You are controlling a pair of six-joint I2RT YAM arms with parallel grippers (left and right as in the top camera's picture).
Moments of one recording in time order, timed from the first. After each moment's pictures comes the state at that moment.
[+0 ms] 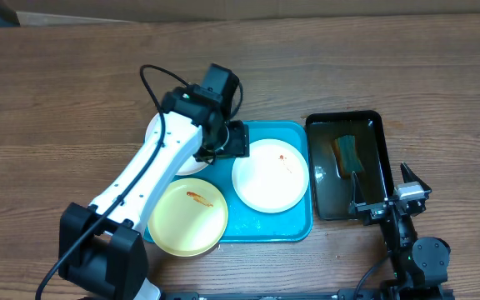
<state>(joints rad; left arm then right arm) -0.44 1.74 1.45 -1.09 0.15 -0.50 0.11 0.01 0.02 -0.03 -0.06 -0.06</state>
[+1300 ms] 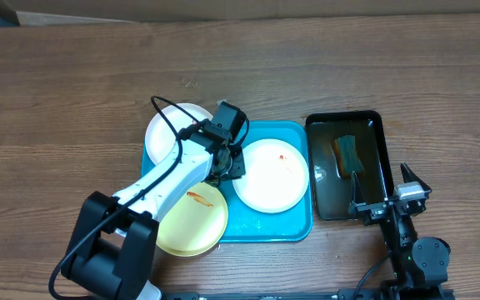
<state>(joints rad) -0.49 1.74 1.11 -0.73 0.03 -0.62 0.11 0.01 0.02 -0.03 -0.06 -0.06</state>
